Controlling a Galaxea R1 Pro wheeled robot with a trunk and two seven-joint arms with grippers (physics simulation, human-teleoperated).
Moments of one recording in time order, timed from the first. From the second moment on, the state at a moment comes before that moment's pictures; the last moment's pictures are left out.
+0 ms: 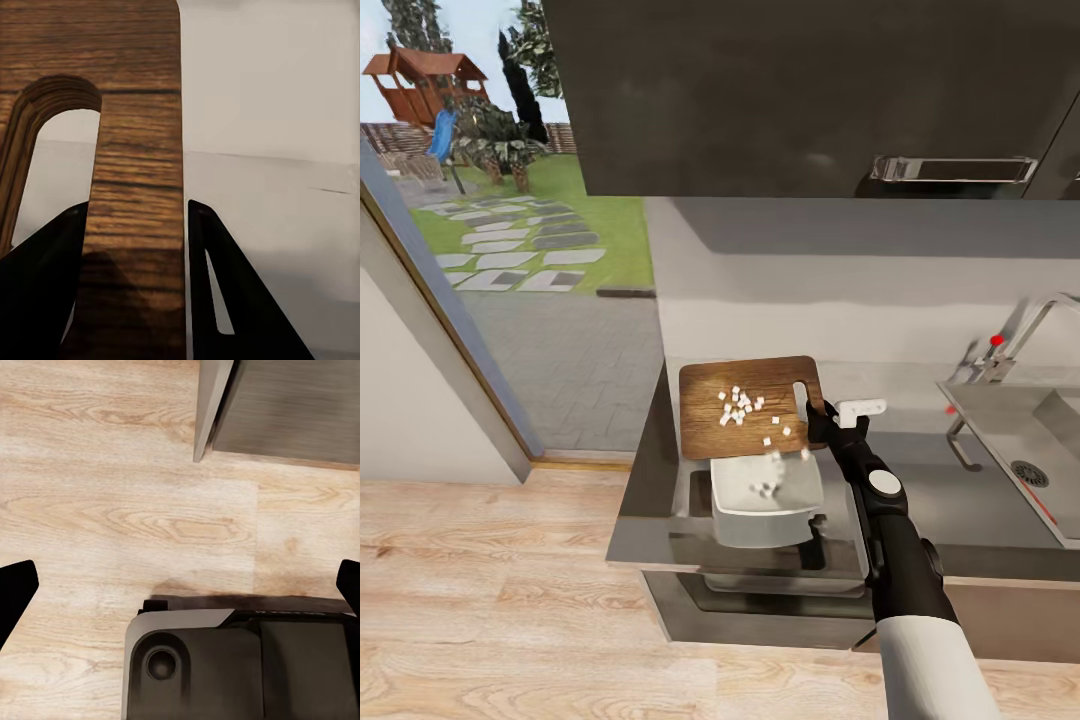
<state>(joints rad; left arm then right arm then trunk) 0.22 0.02 0.03 -0.96 0.06 -0.11 -0.07 -0.62 0.17 -0.18 -1.28 0.28 0.13 0.18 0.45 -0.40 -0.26</state>
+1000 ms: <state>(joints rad) 0.22 0.01 0.03 -0.96 0.06 -0.11 -0.07 -0.62 0.17 -0.18 -1.28 0.28 0.14 0.18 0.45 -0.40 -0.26</state>
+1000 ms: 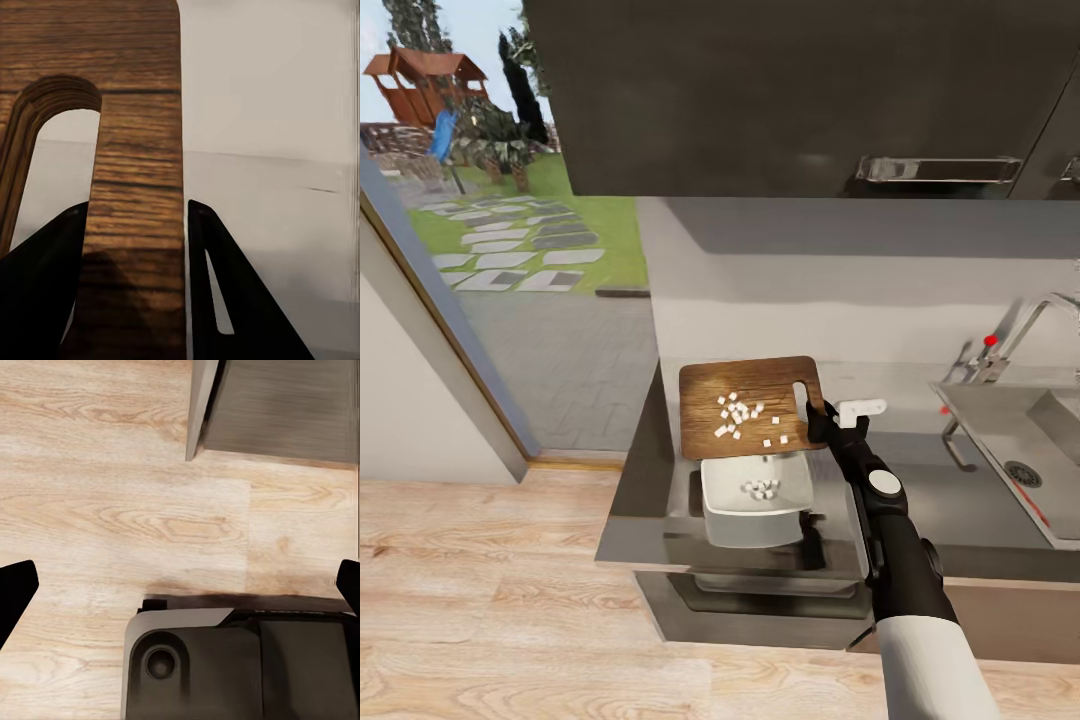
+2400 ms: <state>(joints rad) 0.22 0.01 0.03 -0.96 0.06 -0.11 -0.07 -0.62 0.17 -0.18 -1.28 0.28 0.13 0.18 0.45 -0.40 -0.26</state>
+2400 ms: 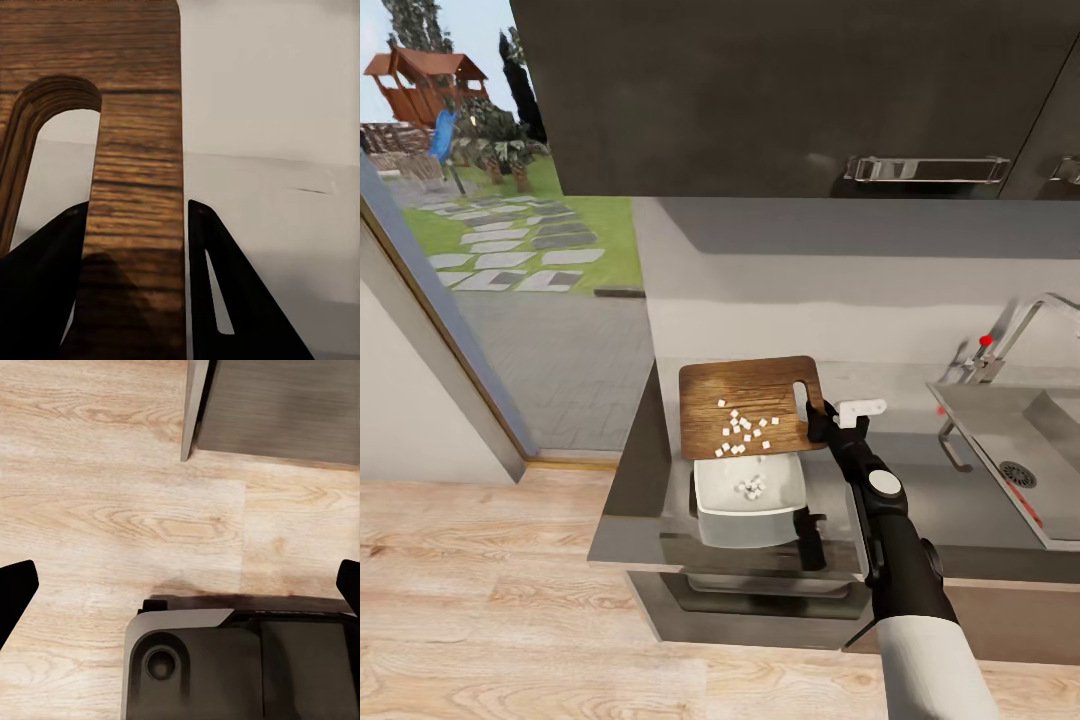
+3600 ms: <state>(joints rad) 0.22 0.01 0.03 -0.96 0.06 -0.11 -0.07 -0.62 0.17 -0.18 -1.25 0.28 0.11 0.19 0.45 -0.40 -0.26</state>
